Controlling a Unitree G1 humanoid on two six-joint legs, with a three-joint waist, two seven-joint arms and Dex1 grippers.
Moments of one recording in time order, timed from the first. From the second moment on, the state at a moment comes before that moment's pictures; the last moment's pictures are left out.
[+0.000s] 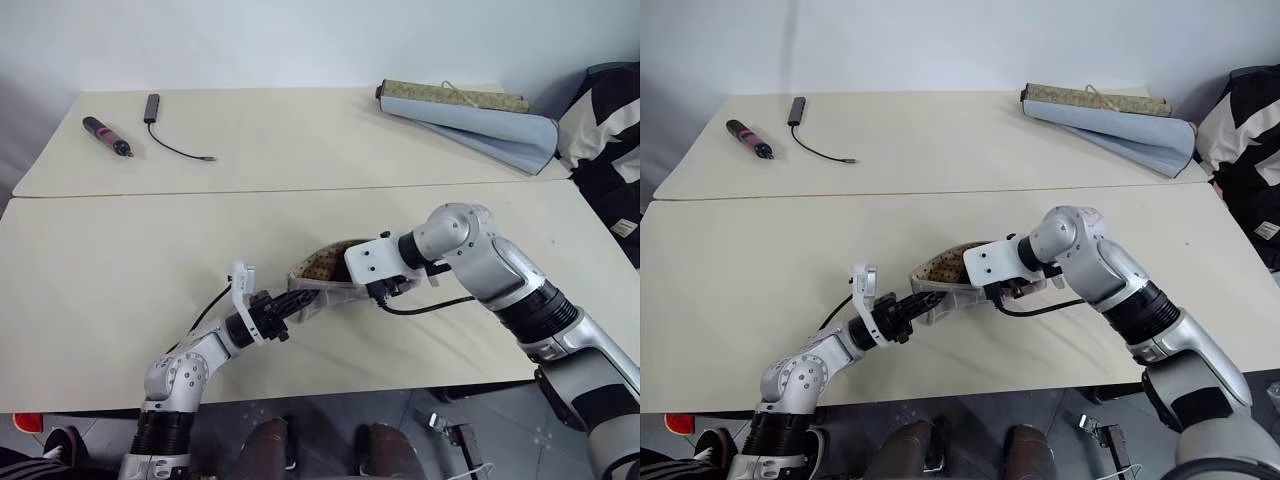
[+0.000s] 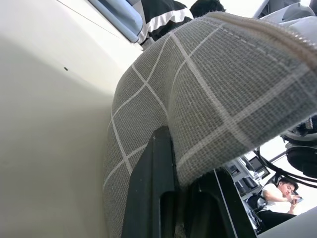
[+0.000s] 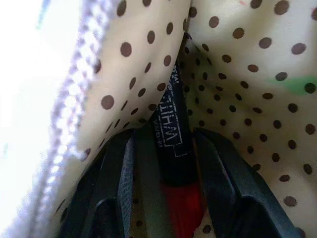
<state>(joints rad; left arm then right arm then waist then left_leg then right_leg) -0.19 0.25 0.06 -0.07 -0.79 0.66 -0.72 -0.89 -0.63 0.55 0.04 -0.24 0.24 1.32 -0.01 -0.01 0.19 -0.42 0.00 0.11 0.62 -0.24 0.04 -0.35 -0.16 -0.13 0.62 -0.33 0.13</state>
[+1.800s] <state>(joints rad) -0.31 0.37 0.06 0.01 -0.49 0.32 -0.71 -0.82 -0.62 0.29 -0.04 0.09 0.53 1.22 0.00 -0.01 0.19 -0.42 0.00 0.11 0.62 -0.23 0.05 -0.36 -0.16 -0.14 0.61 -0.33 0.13</state>
